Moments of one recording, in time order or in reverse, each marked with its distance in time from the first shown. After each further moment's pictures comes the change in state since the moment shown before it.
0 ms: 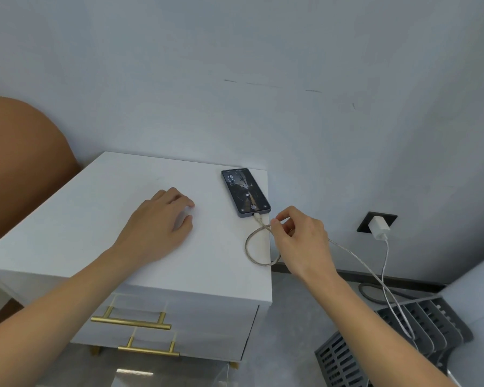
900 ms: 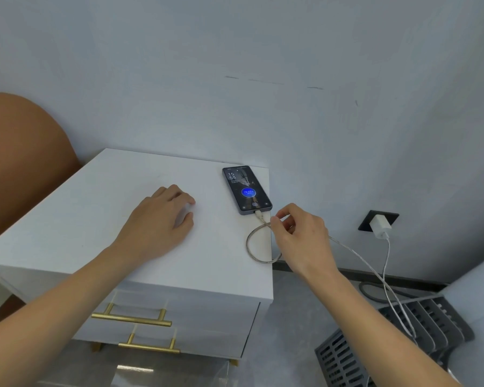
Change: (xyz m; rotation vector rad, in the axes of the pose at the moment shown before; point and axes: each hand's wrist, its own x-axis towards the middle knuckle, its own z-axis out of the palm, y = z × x) left_hand 0.000 0.002 -0.001 0.006 -0.008 -0.016; right_hand -0.001 -0.004 -0.002 -0.016 -0.016 -0.005
